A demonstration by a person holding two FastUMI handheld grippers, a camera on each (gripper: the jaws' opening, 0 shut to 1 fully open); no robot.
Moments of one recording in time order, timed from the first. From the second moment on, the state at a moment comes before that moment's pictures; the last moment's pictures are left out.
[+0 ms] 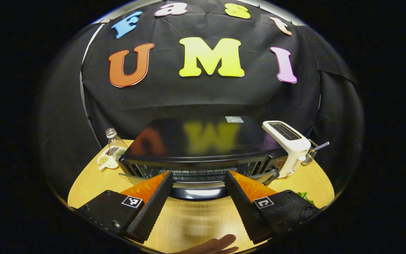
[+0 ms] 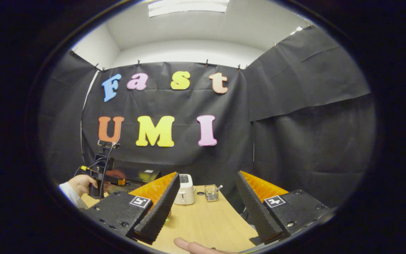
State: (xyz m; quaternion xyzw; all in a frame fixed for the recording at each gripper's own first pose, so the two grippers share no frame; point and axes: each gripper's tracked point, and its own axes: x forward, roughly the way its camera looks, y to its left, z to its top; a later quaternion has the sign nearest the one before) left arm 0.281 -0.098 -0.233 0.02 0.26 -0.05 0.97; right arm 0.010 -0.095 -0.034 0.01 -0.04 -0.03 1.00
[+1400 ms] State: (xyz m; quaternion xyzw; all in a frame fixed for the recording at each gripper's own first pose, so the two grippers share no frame) left arm 0.149 -0.111 -0.372 0.05 0.32 -0.06 0.94; right arm -0.008 -0.039 -0.058 0.00 0.01 0.01 1.00
